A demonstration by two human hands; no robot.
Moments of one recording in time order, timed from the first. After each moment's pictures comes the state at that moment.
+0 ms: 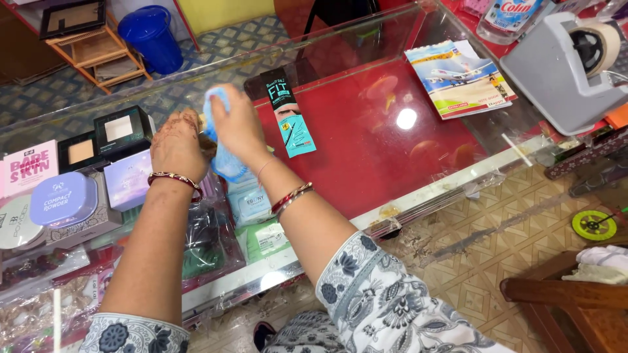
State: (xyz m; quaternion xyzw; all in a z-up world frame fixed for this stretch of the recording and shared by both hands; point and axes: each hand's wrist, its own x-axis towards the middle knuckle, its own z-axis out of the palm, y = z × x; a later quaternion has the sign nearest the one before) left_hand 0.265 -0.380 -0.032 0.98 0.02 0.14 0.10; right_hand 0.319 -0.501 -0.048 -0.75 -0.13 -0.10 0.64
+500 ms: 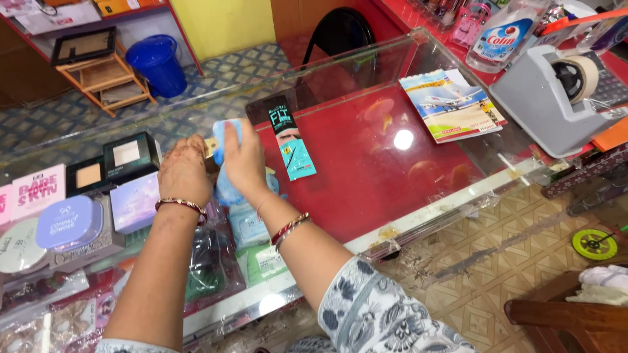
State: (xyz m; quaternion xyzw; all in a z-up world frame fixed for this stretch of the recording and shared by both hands) left_hand 0.265 -0.381 -0.032 0.98 0.02 0.16 0.10; right_hand 0.304 -0.497 -0.050 -0.71 -0.06 -0.14 0.68
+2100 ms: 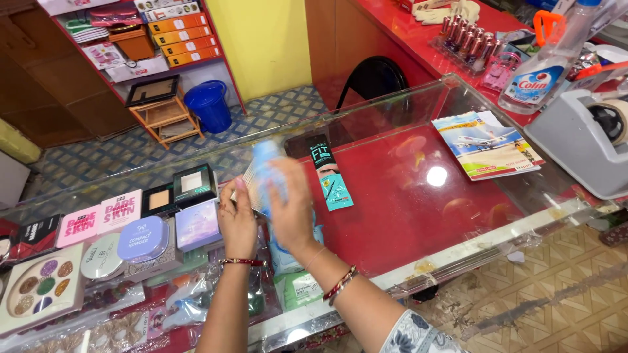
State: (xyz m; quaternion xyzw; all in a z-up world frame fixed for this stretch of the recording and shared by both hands) left_hand 0.230 -0.404 -0.050 0.74 0.13 0.33 0.57; right_hand 0.233 -0.522 -0.012 -0.69 -0.22 -0.29 0.63
